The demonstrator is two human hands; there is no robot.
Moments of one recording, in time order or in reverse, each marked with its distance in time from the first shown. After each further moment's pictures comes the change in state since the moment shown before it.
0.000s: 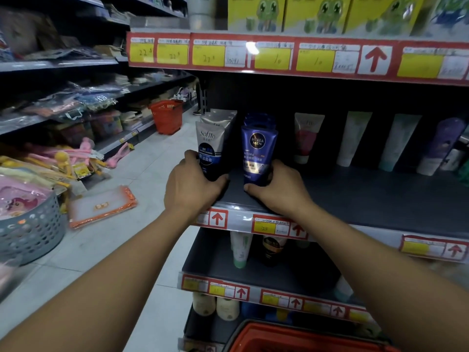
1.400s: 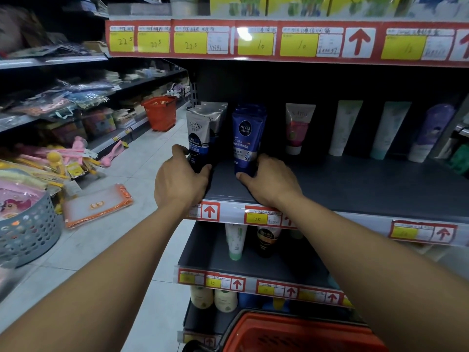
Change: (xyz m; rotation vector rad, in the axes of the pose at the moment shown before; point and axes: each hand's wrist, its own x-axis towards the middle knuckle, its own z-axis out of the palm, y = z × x) left_hand 0.005 -0.007 0.010 0.073 0.026 -0.066; right_hand 0.008 0.002 0.010 -0.225 0.010 0.001
